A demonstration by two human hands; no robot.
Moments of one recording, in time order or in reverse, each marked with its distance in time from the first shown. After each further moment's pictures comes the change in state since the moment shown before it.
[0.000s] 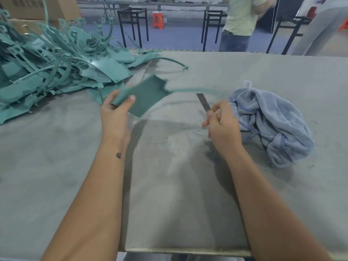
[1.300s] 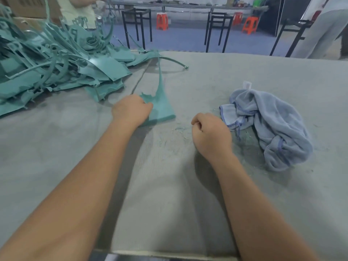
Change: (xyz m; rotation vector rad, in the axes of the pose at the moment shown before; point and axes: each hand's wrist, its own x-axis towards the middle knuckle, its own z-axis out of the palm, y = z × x) left_hand 0.033 -0.016 0.026 1.624 -0.256 0.072; right_hand -0.008 -0.009 0.011 -0.525 -0.078 -0.172
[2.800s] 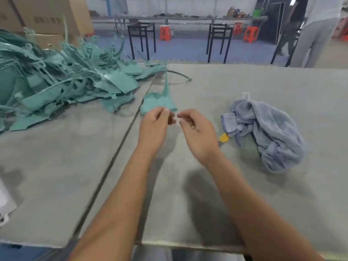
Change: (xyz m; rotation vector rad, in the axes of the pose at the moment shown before) left_hand -0.081 0.039 -0.025 -0.975 0.029 0.077; right_hand -0.001 -0.053 -0.011 0.670 -0.071 -0.023
